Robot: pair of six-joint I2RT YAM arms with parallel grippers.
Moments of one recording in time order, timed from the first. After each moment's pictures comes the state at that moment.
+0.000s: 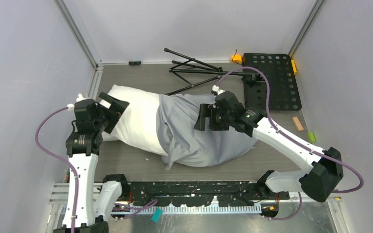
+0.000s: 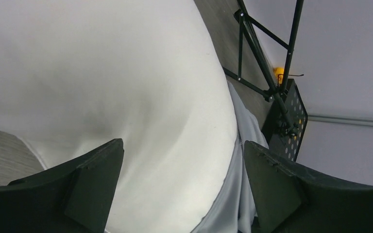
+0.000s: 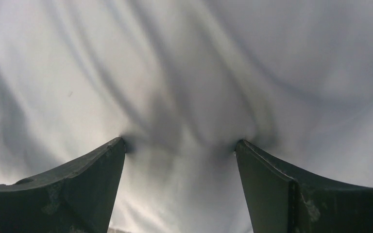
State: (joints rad) left arm 0.08 0.77 0.97 -0.71 0.09 -0.91; right arm 0.72 1.25 1.08 -0.60 -0.11 0.63
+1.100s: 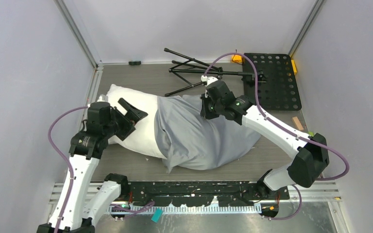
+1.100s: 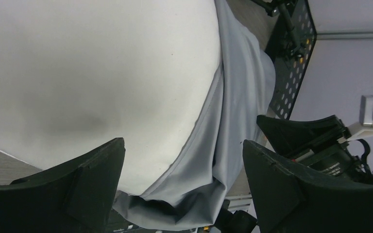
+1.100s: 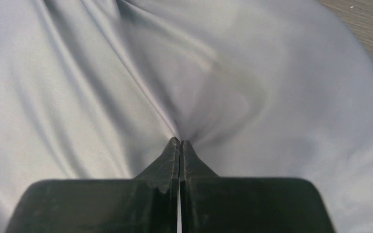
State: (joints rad) left arm -0.16 0.76 1.02 -0.86 0.16 -0.97; right arm 0.71 1.45 1.26 -0.58 0.05 0.37
